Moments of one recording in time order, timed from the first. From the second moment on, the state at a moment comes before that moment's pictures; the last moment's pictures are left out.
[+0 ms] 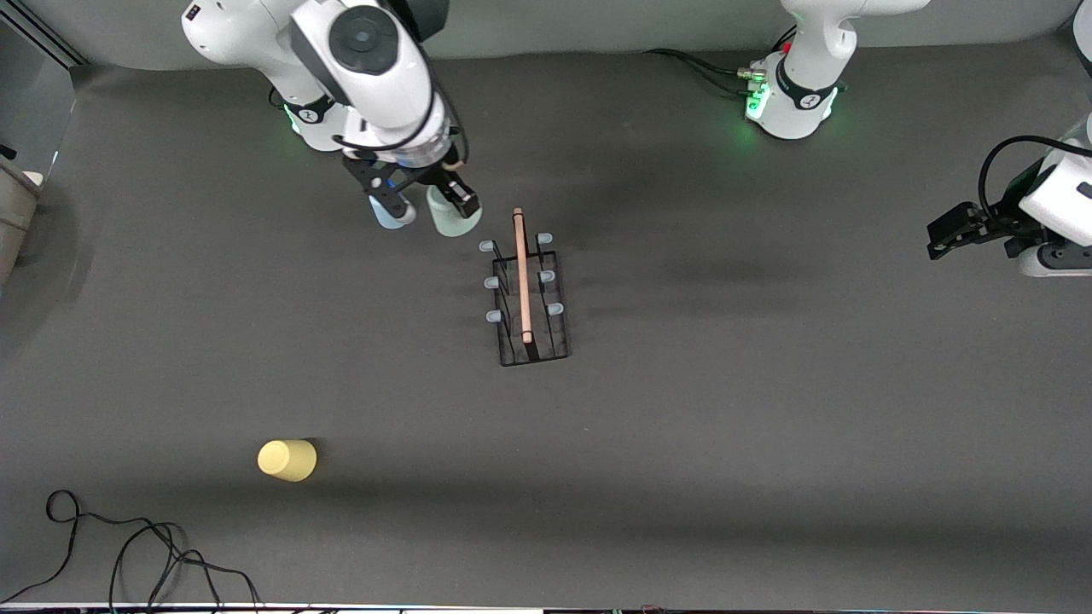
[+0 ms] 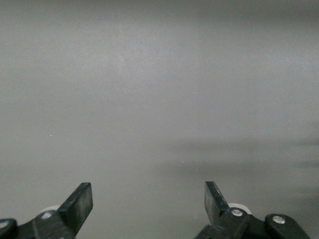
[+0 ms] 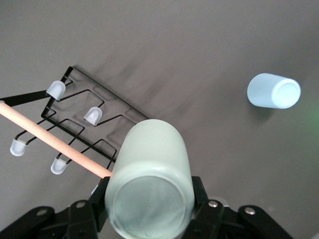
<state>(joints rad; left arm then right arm) -0.02 -0.07 0.01 -1.79 0.02 1.72 -0.01 0.88 0.03 -0.16 -1.97 0.09 1.93 1.54</state>
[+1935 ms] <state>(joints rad) 0.01 -0.07 0.01 -1.79 0.02 1.74 0.02 0.92 0.19 -0.33 -1.68 0.10 1.72 1.29</state>
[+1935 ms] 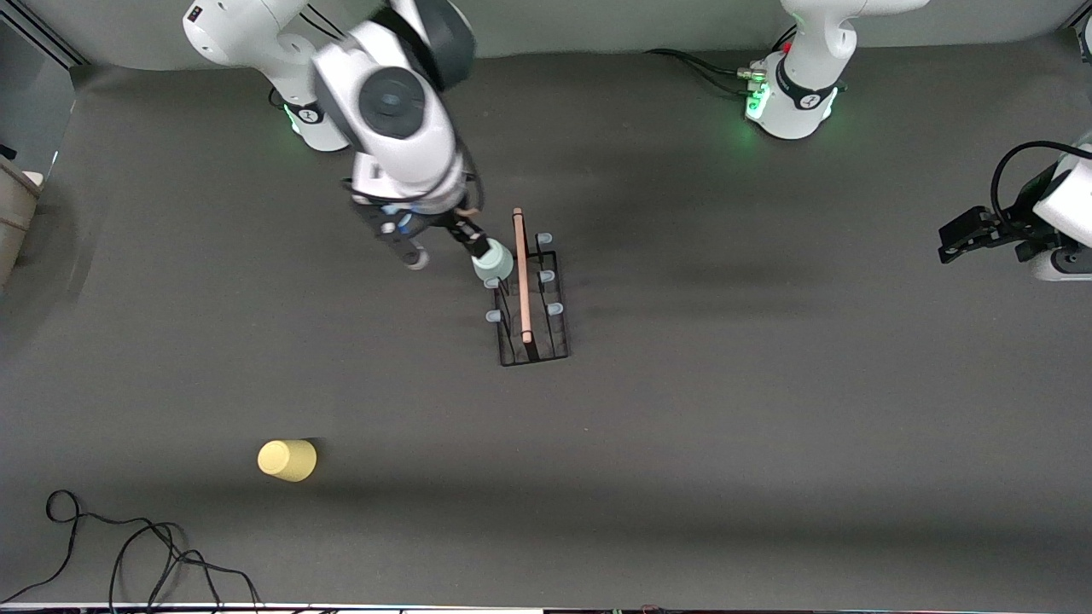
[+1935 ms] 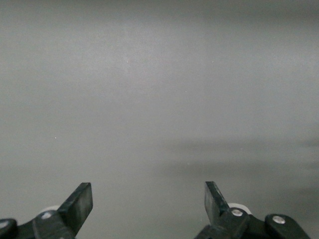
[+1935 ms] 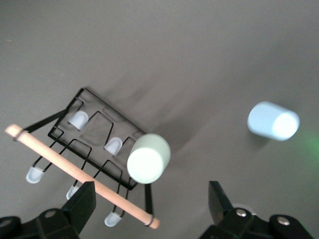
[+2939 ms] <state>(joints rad) 0.01 -0.07 0.01 -1.80 0.02 1.74 0.02 0.64 0.44 -0.78 -1.50 0.30 1.85 -0.14</state>
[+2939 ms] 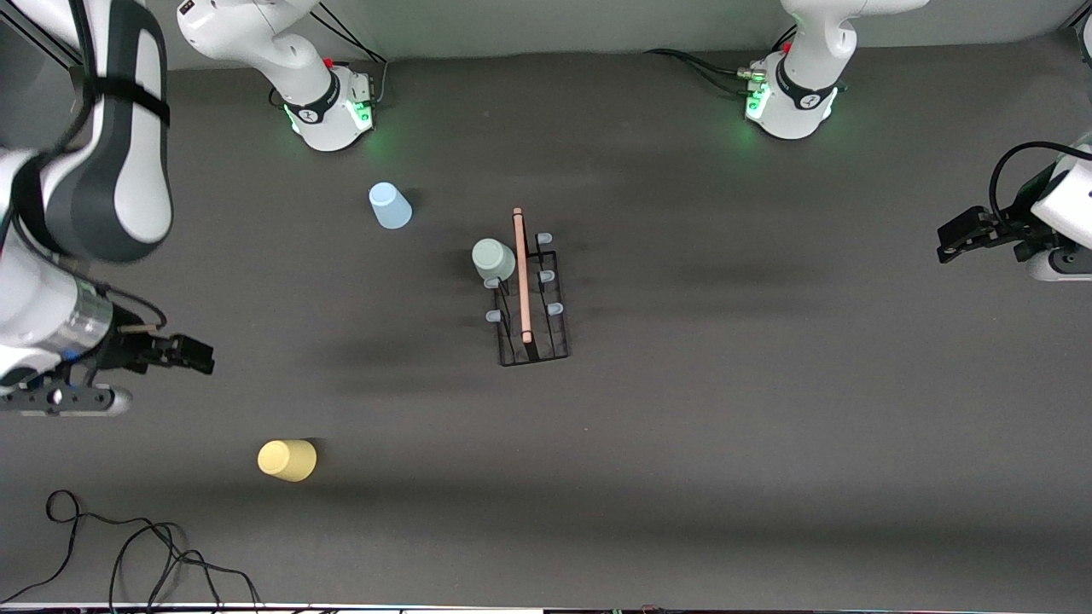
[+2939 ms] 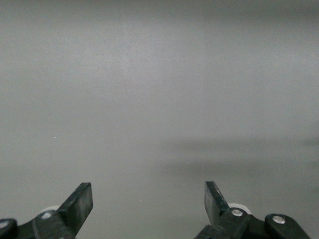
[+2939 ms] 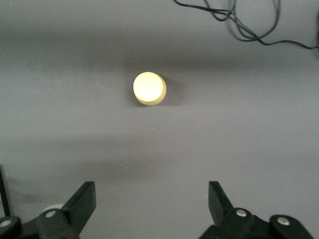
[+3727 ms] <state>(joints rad) 0.01 -0.06 0.01 -1.80 0.02 1.74 0.02 0.47 0.84 -0.62 -1.45 0.58 2.19 -0.30</state>
